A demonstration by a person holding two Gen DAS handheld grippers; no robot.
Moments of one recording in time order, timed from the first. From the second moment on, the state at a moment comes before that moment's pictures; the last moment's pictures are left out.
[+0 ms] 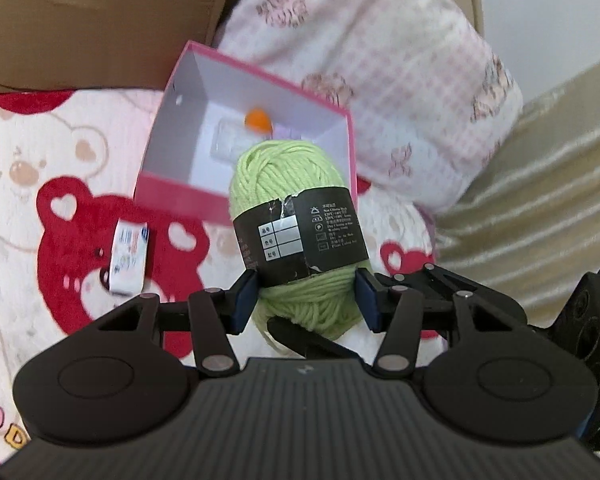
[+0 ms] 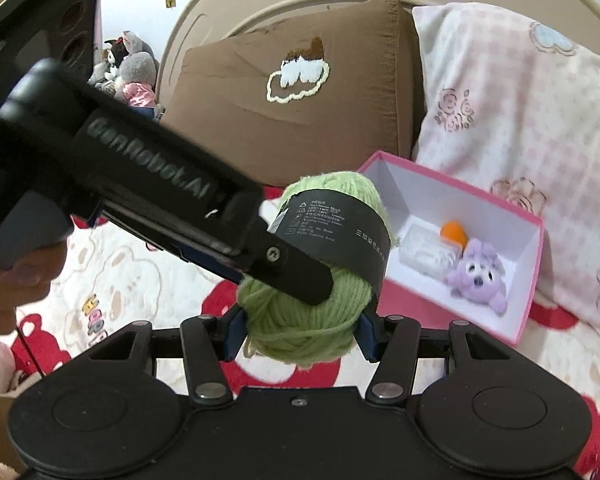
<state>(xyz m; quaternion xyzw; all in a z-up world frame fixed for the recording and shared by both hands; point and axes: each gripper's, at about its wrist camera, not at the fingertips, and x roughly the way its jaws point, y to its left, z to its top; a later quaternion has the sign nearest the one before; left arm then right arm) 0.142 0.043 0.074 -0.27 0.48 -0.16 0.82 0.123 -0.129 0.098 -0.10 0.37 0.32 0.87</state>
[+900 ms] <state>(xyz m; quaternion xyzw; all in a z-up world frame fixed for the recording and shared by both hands) 0.306 0.054 -0.021 -0.37 0.55 -0.01 0.75 0.342 -0.143 0.014 0.11 0.53 0.35 0.77</state>
